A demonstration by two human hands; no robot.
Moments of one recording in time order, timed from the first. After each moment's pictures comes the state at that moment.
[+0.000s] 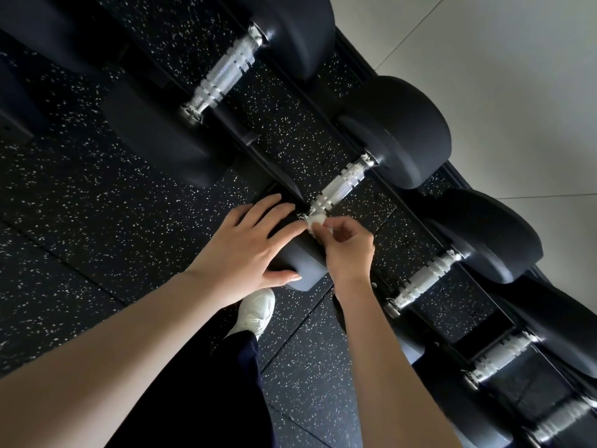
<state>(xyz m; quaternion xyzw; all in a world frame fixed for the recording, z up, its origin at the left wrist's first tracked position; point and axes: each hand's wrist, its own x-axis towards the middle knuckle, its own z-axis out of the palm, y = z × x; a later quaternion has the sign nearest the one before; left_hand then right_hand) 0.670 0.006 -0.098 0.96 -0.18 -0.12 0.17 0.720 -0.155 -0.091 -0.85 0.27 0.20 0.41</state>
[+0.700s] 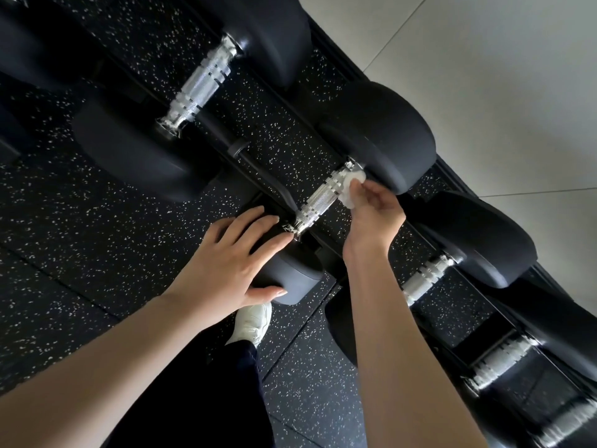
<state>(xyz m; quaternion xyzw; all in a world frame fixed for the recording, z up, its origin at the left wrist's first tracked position) 0.670 0.005 -0.100 0.96 -0.18 -0.11 0.17 0.784 -0.167 -0.087 -0.68 0.38 0.02 0.62</state>
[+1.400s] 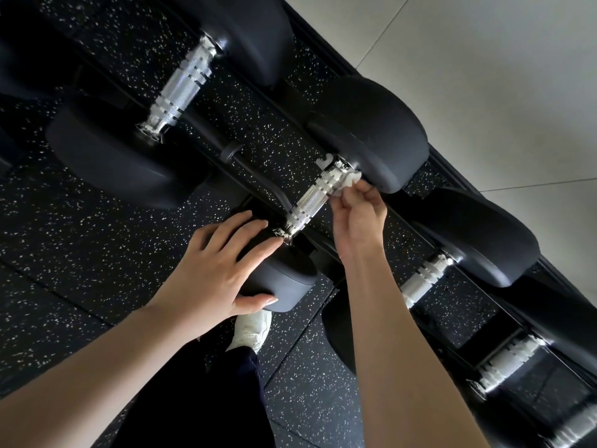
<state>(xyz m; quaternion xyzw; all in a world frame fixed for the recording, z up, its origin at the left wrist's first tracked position) 0.671 0.005 -0.101 0.96 -0.19 -0.11 0.17 0.792 -0.179 -0.109 -0.44 0.36 0.07 0.82</state>
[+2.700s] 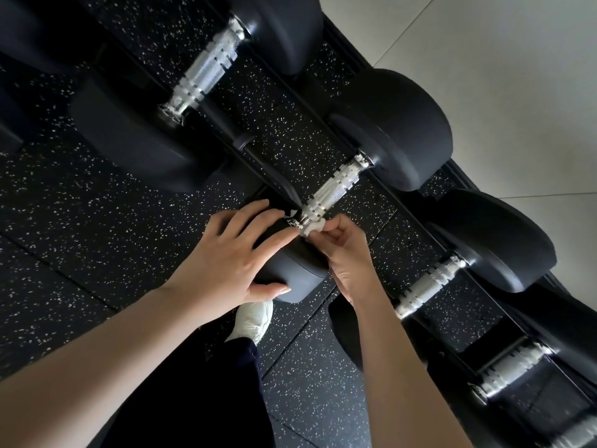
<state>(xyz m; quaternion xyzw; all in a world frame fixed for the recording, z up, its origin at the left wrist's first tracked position) 0.670 0.004 -0.103 0.96 -0.18 -0.10 0.17 0.734 -0.183 -0.115 -0.69 0.21 0.30 0.62</state>
